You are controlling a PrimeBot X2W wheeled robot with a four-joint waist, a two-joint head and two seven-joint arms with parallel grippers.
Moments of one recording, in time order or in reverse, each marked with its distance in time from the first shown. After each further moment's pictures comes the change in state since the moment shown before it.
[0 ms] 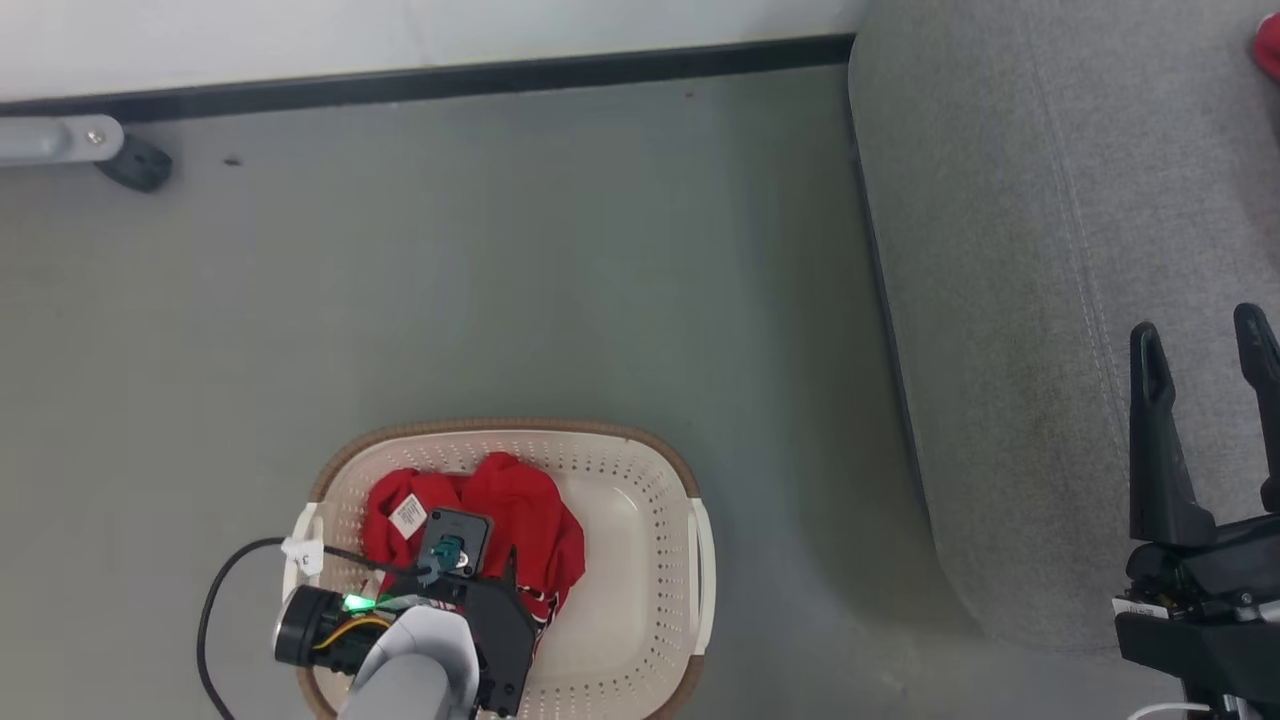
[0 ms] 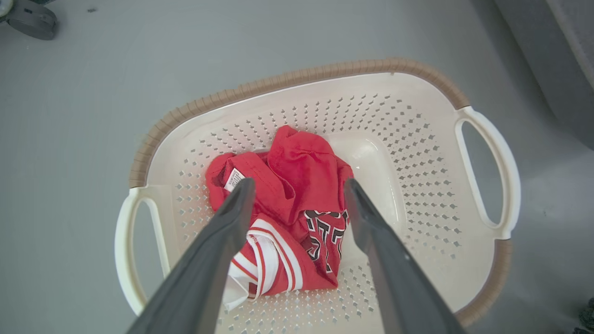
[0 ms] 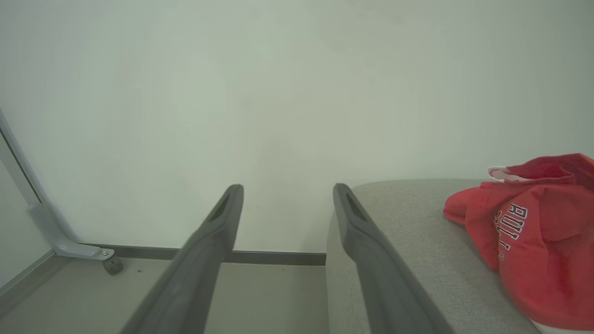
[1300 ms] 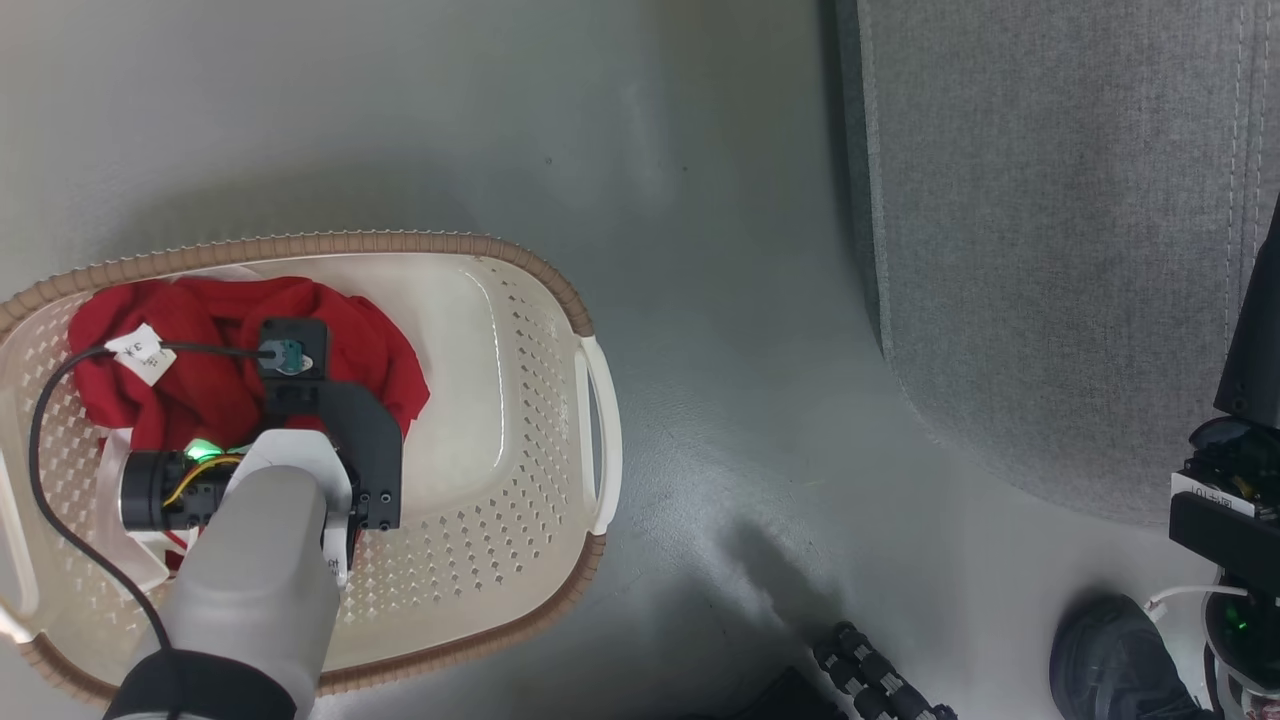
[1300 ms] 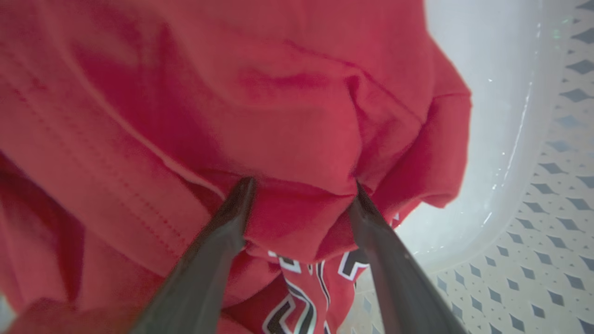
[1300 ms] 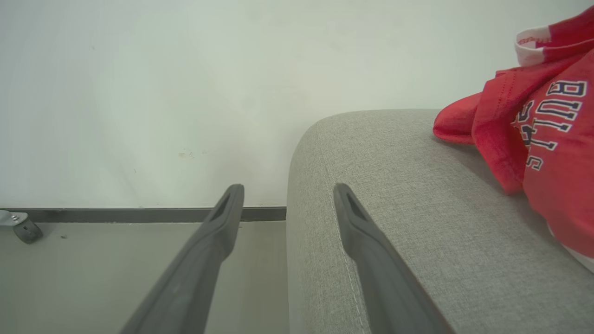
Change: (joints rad) left arm -0.387 0.034 0.217 0.353 0.042 0.000 0.155; right arm -0.223 0.054 -0.024 -0.054 0.055 0.003 -0.091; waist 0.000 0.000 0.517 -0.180
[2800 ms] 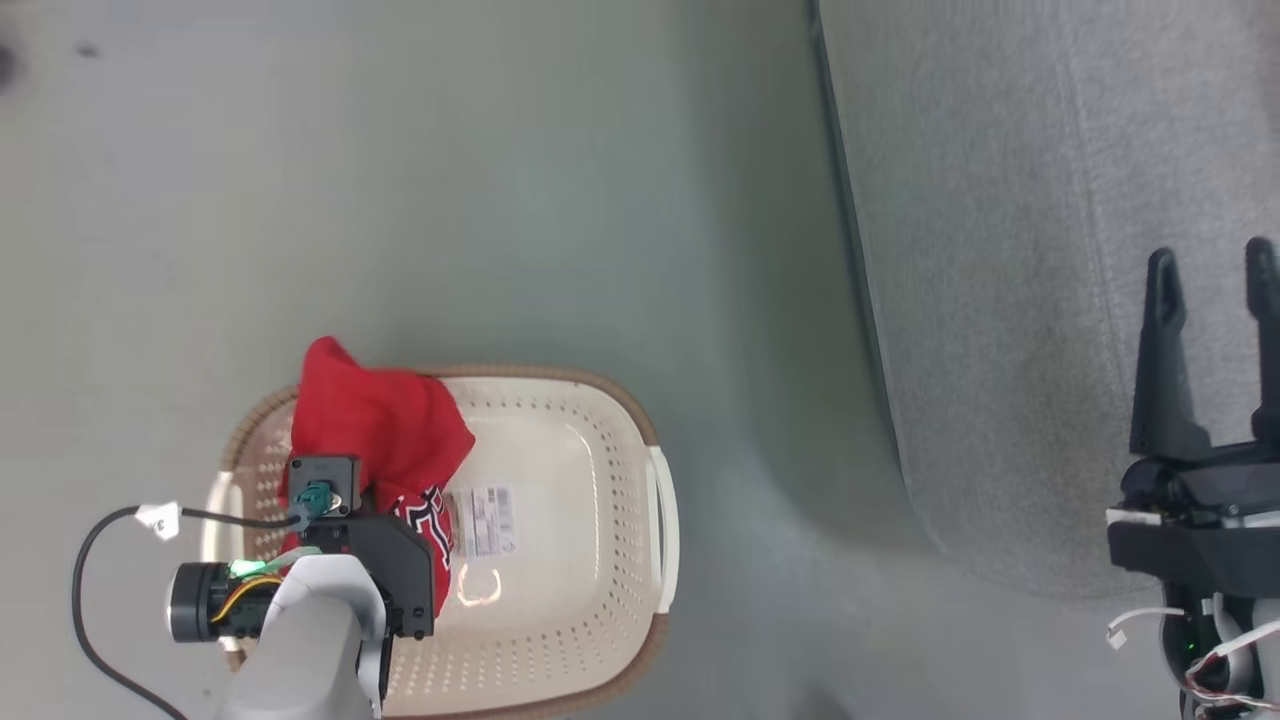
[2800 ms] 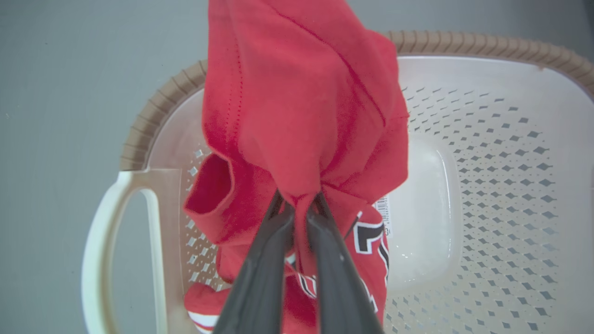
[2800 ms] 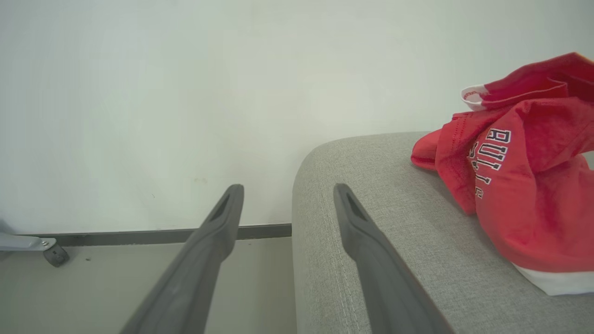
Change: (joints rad) left arm 0.185 -0.041 0.048 -0.002 -0.007 -0.011 -0.338; right arm 0.037 -0.021 0.003 0.301 -0.032 0.042 -0.026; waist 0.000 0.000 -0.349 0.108
